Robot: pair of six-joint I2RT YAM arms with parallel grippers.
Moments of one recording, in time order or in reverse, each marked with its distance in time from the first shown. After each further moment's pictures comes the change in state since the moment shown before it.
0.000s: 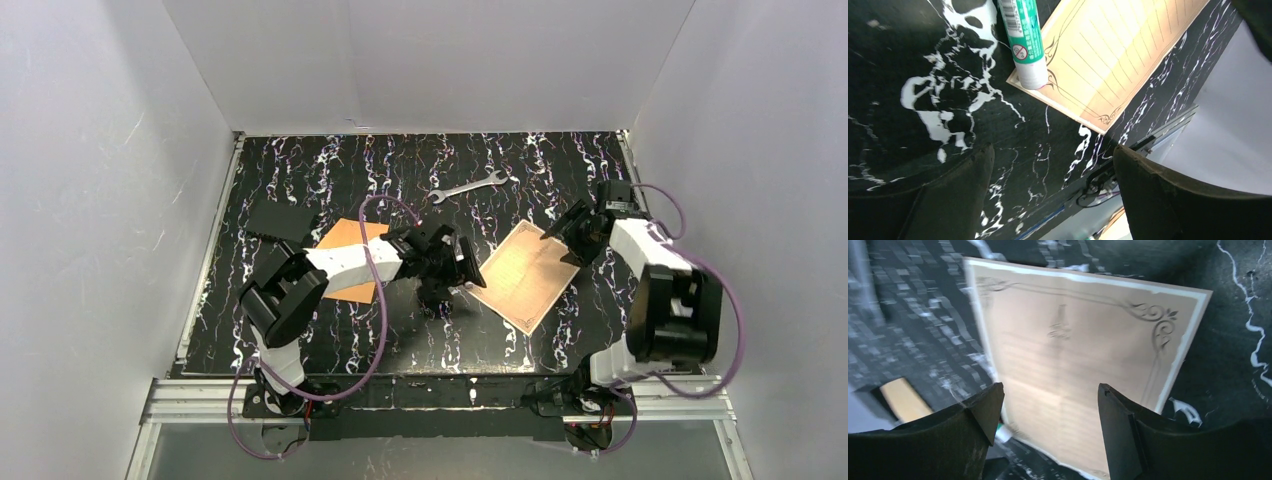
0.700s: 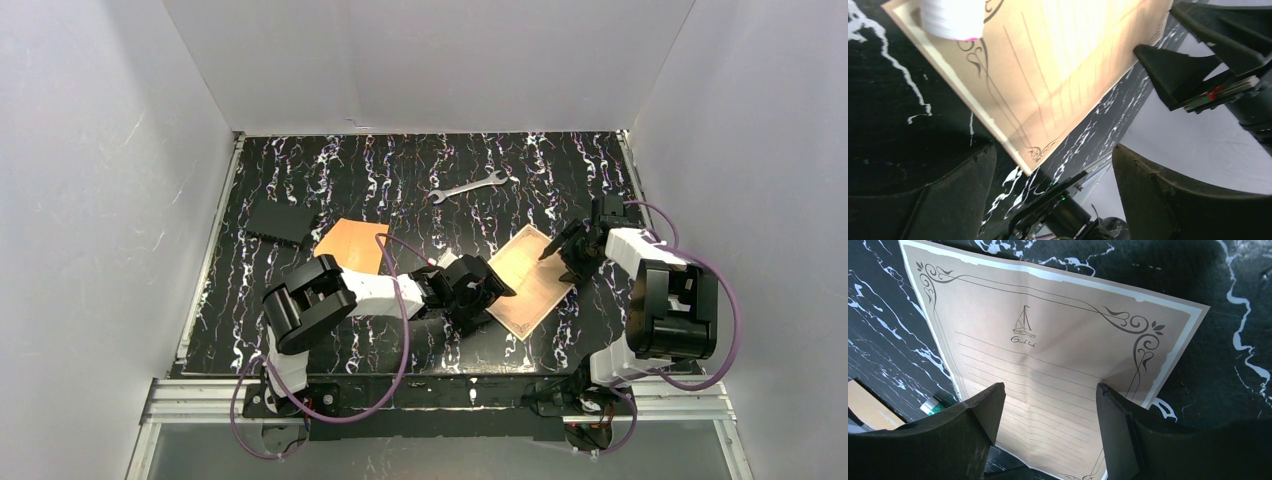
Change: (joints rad) left arm -0.240 0.069 -0.112 0.338 -0.291 -0.571; right arm 0.000 0.080 -0.096 0.014 0.040 -0.053
